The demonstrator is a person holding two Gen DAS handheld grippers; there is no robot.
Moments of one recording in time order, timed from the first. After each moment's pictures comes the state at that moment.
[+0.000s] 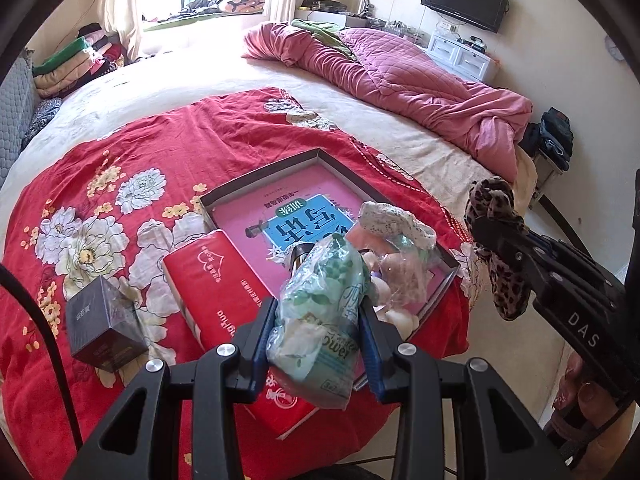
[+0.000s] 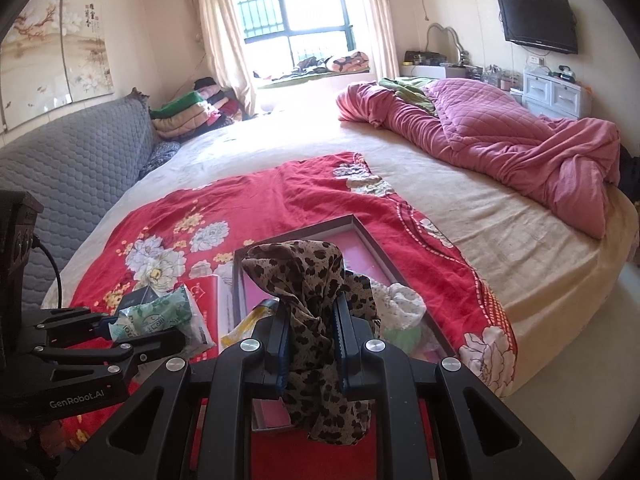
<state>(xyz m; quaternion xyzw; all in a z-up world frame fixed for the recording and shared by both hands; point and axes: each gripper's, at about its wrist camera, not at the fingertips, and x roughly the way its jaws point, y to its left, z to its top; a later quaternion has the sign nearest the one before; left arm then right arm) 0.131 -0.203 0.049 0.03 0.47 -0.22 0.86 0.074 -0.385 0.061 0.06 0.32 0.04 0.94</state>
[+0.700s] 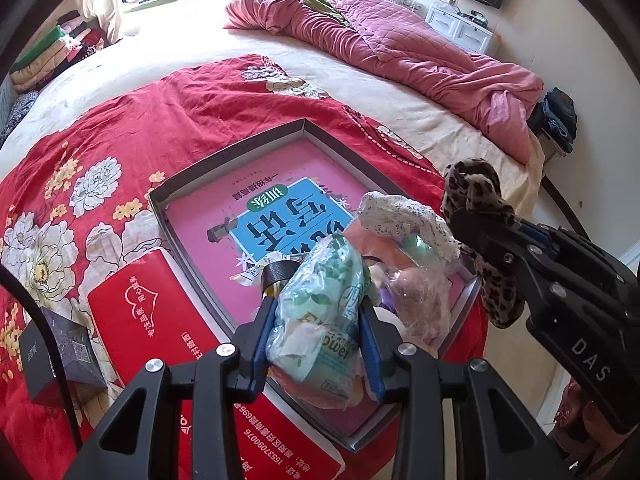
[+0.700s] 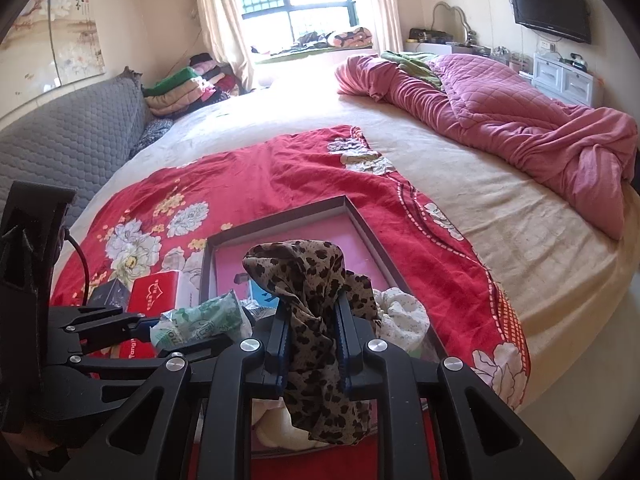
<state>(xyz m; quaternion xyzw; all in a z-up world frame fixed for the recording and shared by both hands) 0.189 -0.245 -0.004 0.04 0.51 -0.23 0.83 0.138 -0.397 0.020 0.05 0.37 0.05 0.92</state>
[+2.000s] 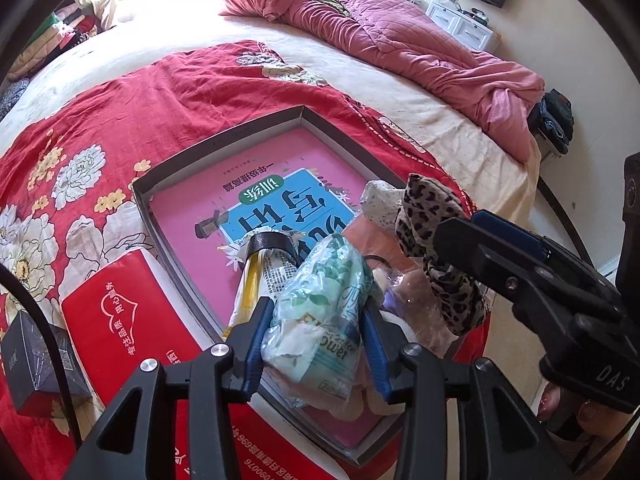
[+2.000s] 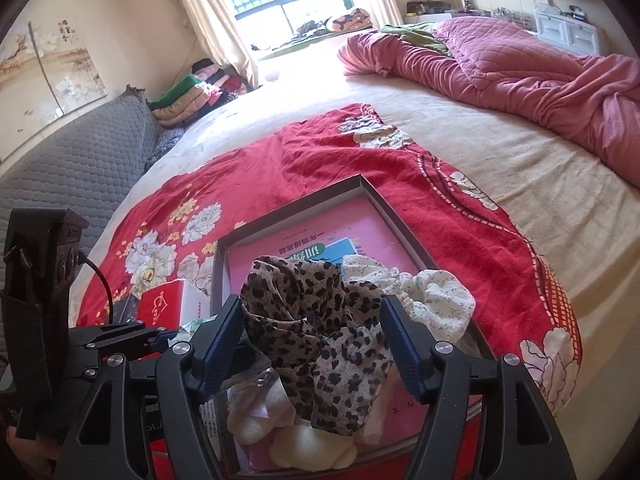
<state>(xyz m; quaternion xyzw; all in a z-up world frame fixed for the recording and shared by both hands) 0.205 -0.245 -0.021 0.02 0.52 -0.24 0.82 0.155 -0.416 -0.001 0.14 0.38 0.08 0.91</state>
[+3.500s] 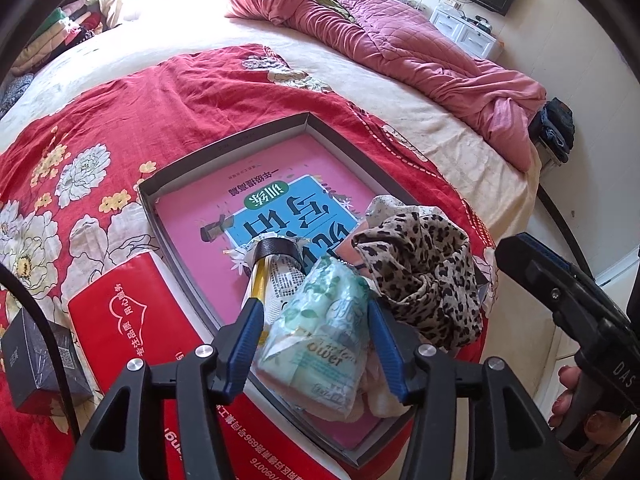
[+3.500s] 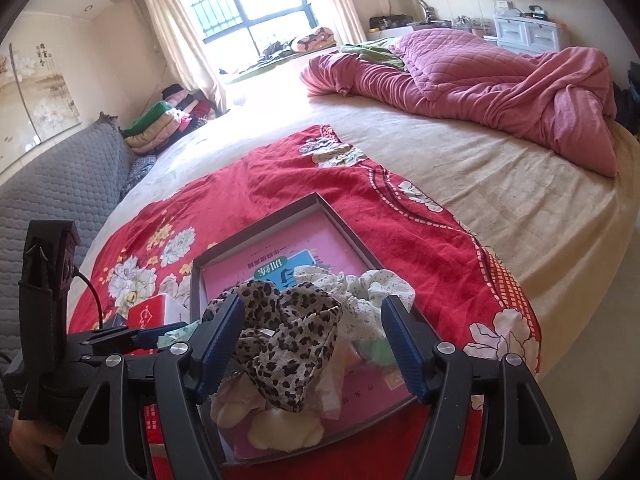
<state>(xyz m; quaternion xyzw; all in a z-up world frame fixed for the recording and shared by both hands) 0.208 -0.239 -0.016 0.01 0.52 -0.24 0.82 0.125 -0.437 0.011 0.14 0.36 0.02 0.92</state>
